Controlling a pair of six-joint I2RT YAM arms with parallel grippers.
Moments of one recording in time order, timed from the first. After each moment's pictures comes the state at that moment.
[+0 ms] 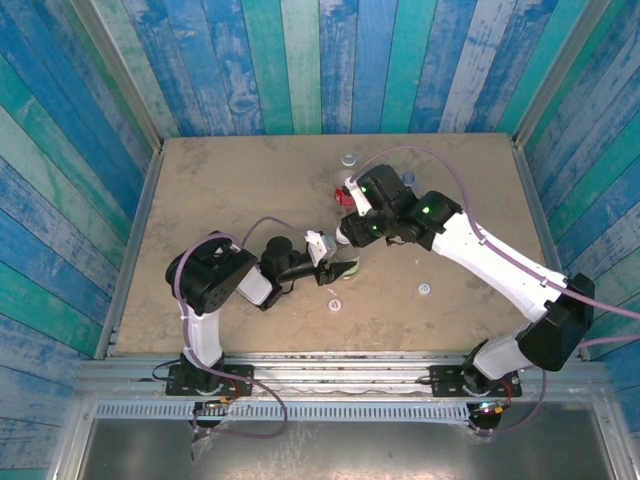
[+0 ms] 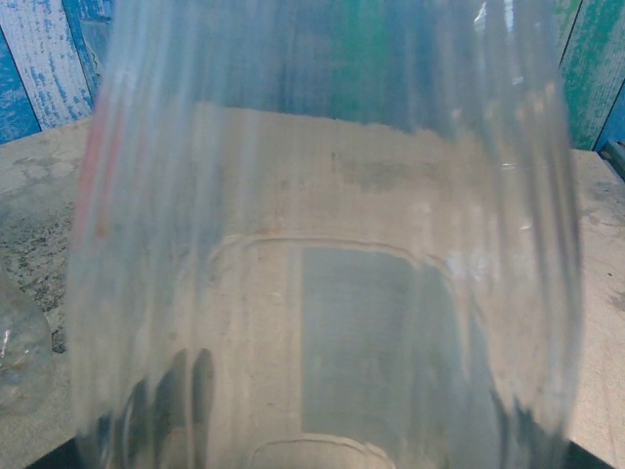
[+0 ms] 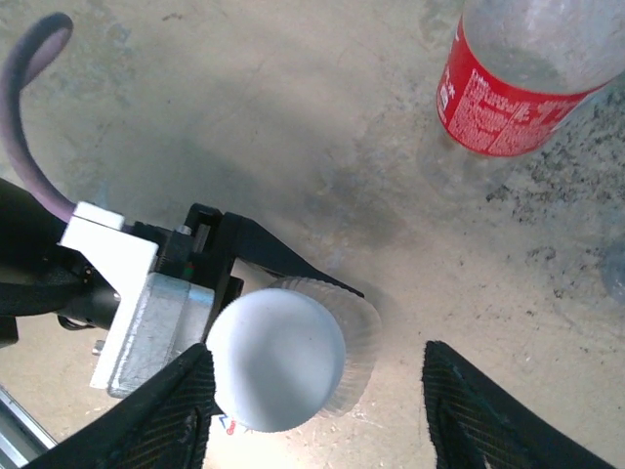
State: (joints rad) left arm -0.63 1.91 0.49 1.31 0.60 0.06; right arm 0.77 1.48 1.41 -0.82 0.02 0.20
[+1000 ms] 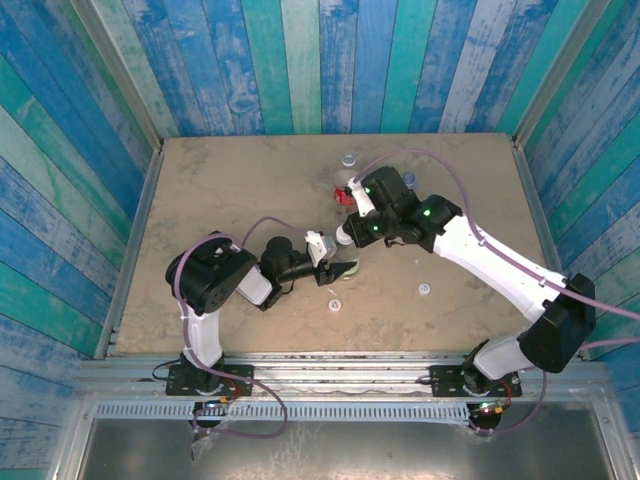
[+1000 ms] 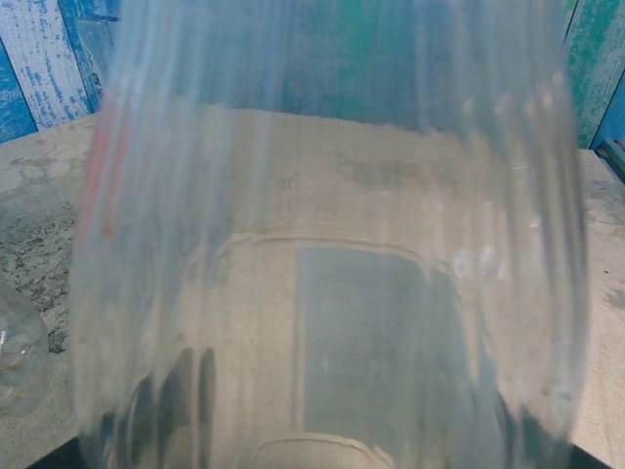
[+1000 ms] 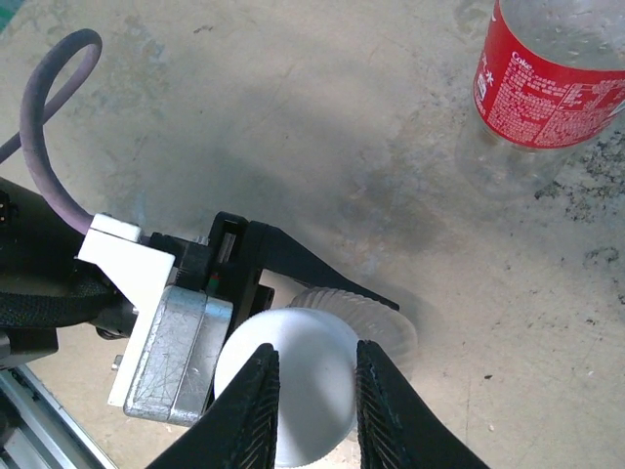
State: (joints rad) left arm -0.63 1.91 0.49 1.31 0.60 0.06; right arm 0.75 1.46 1.33 -0.72 -0.08 0.25
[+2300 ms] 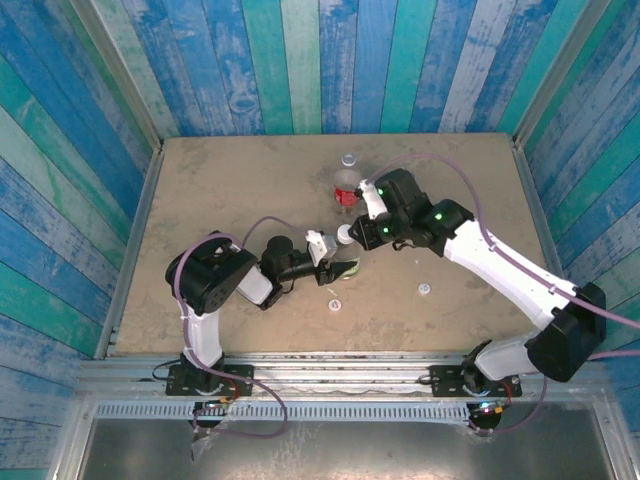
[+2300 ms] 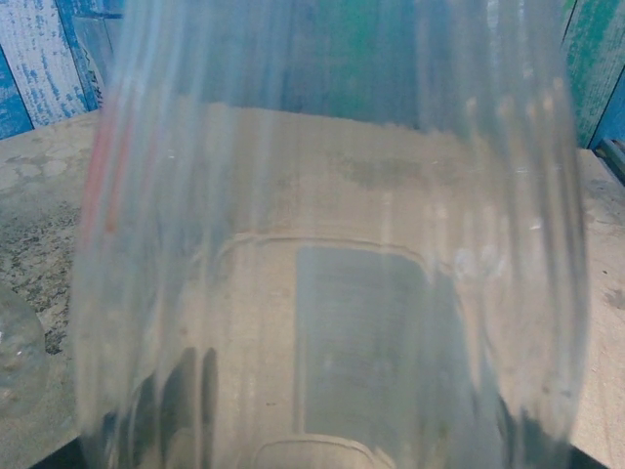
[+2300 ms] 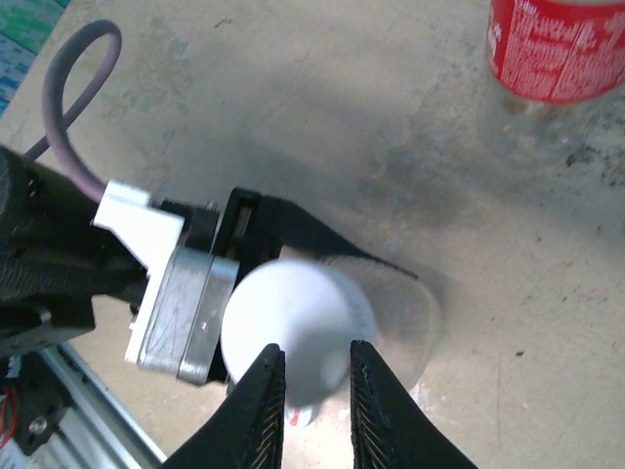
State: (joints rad) left arm -0.63 1.91 0.49 1.30 0.61 0.06; right arm 0.70 1.39 1.25 -0.70 -0.19 0.30
